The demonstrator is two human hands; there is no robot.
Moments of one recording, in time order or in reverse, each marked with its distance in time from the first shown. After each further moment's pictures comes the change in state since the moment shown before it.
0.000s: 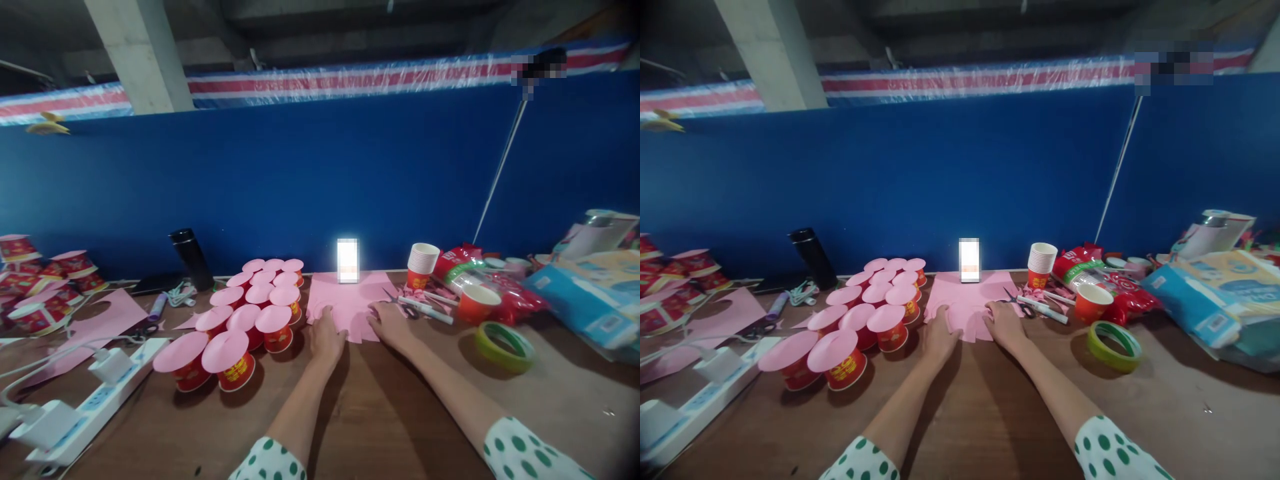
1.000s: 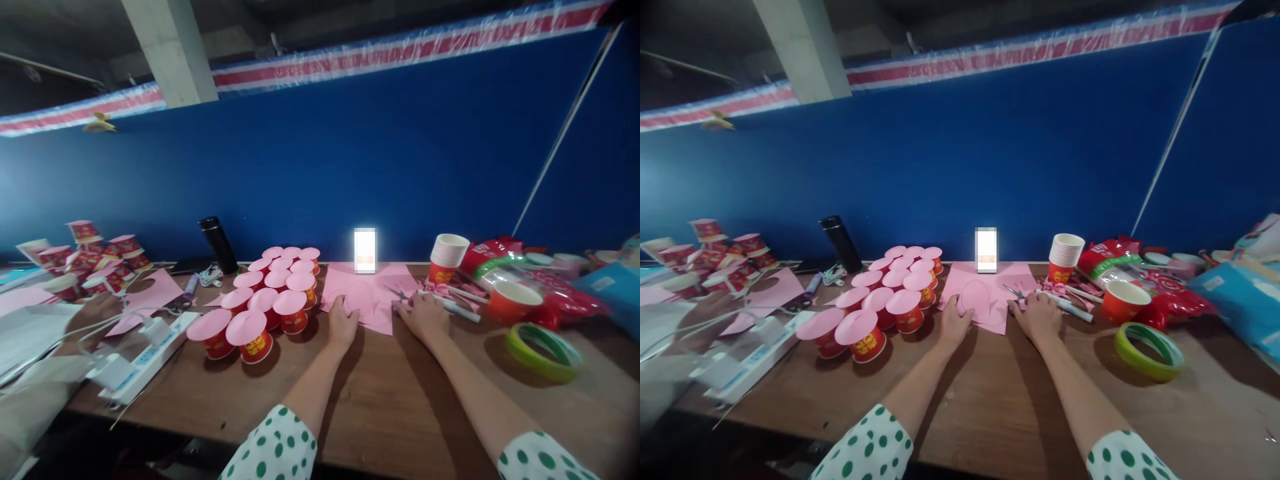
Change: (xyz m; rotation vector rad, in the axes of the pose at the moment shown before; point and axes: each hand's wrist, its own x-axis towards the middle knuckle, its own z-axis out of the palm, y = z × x) left_hand 0.009 -0.008 0.021 -0.506 0.161 0.072; right_hand -0.009 0.006 -0.020 -0.284 -0.018 0.370
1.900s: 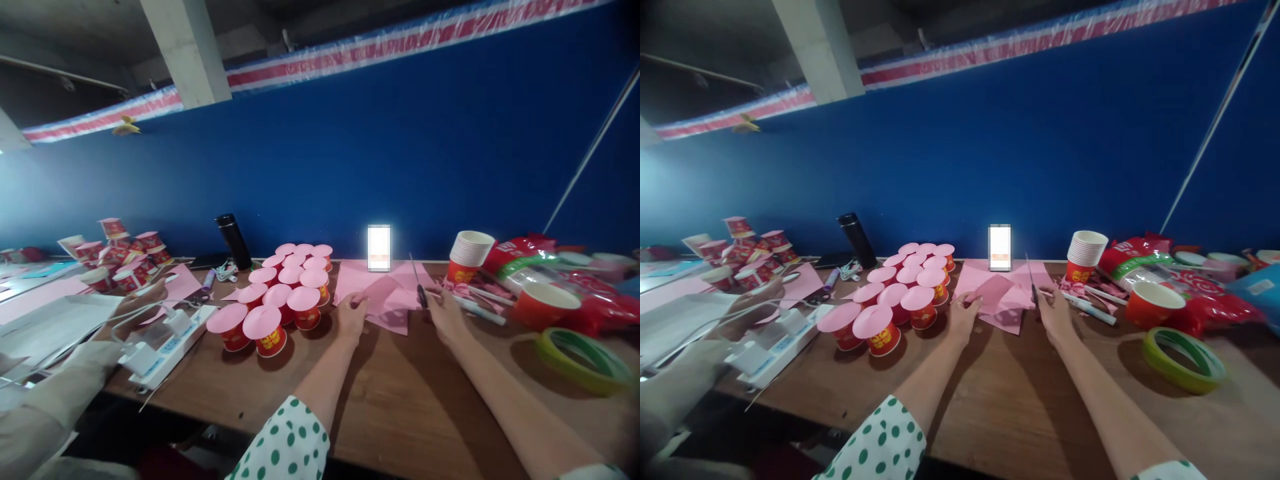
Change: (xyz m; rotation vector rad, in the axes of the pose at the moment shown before) left_hand 0.004 0.014 -0.004 -0.621 0.019 -0.188; right_hand 0.013 -0.001 0.027 1.440 -0.019 0.322
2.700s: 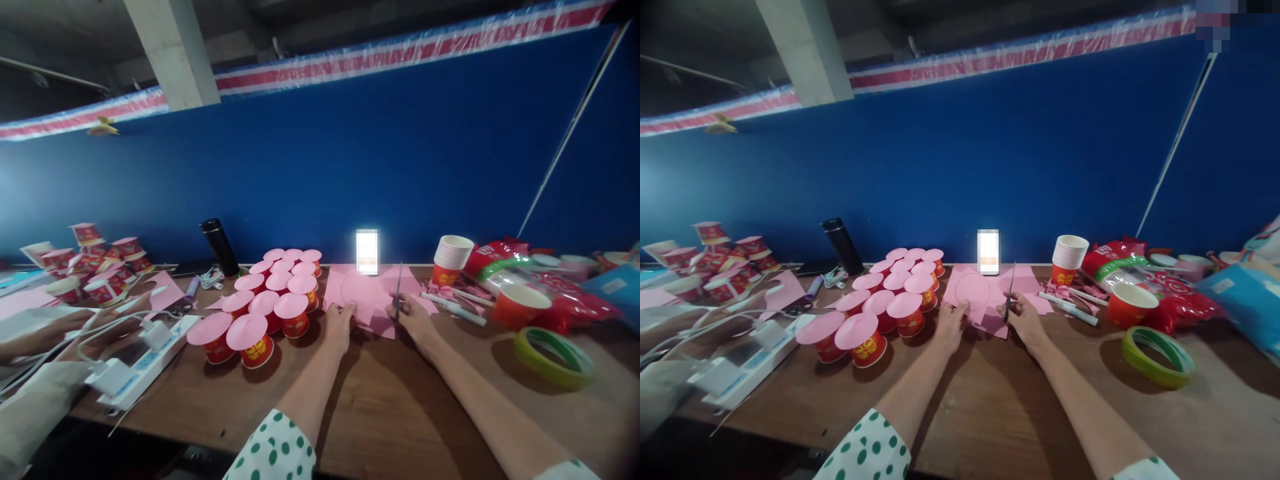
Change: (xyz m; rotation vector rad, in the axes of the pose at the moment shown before) left_hand 0.002 -0.006 0.002 -0.261 0.070 -0.262; right_hand -0.036 -0.024 0.016 0.137 -0.327 0.025
